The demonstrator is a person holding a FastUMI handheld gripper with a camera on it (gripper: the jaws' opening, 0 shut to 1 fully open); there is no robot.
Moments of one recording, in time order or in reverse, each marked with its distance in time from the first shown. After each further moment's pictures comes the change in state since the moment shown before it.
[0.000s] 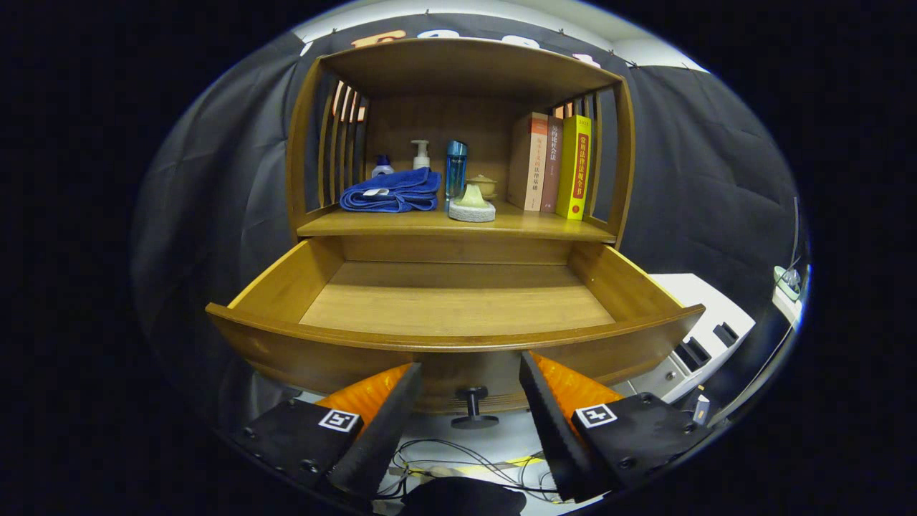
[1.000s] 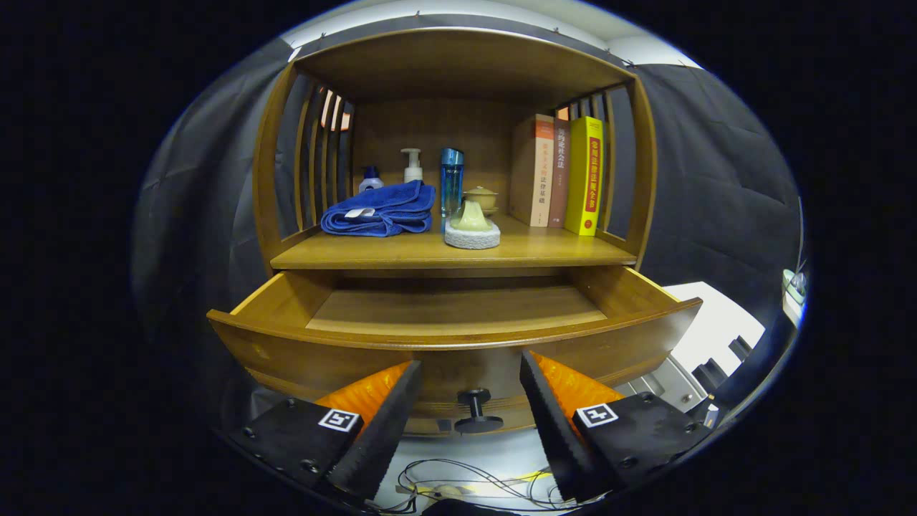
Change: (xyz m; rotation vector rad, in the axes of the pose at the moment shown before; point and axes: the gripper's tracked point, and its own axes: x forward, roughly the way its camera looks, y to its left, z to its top) arm 0.082 0.004 0.044 -0.007 -0.042 -0.012
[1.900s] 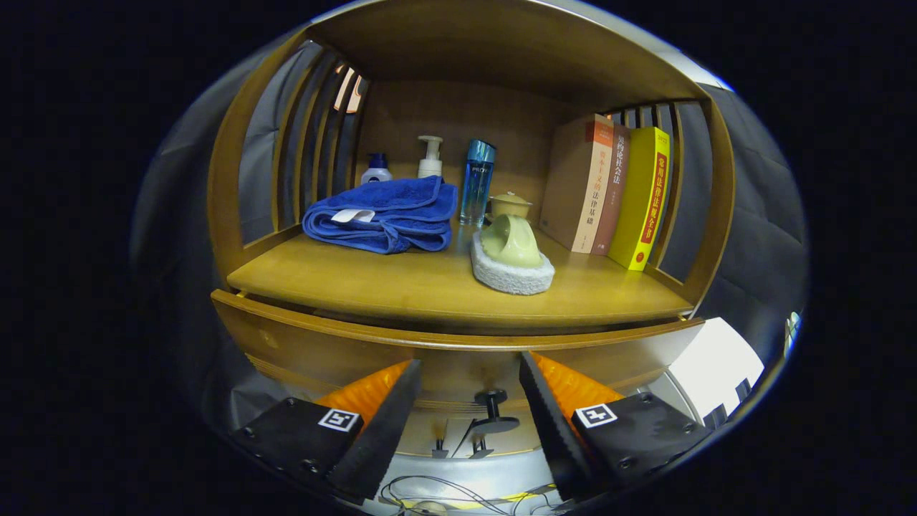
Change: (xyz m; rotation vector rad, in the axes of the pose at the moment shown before) arm 0.106 0.033 0.019 -0.078 0.016 0.012
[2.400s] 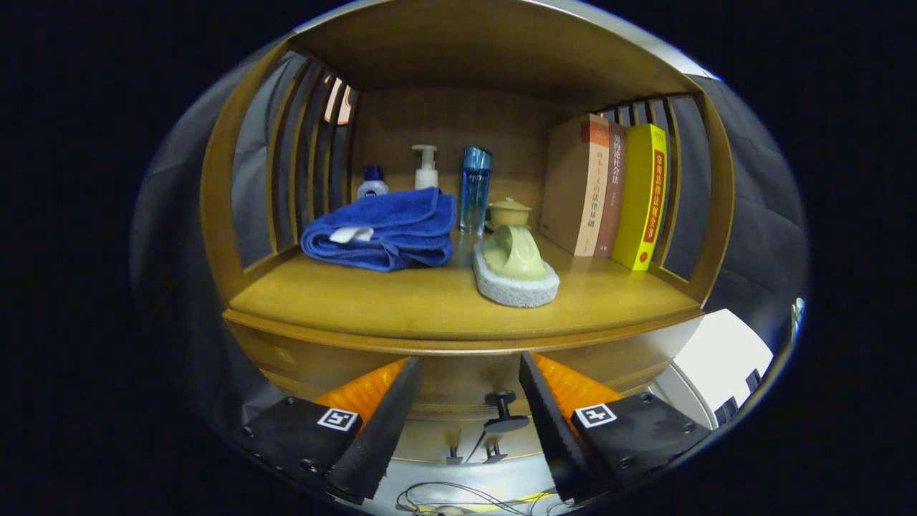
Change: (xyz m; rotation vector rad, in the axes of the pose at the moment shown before) arm -0.009 0.008 0.025 0.060 -0.032 0.008
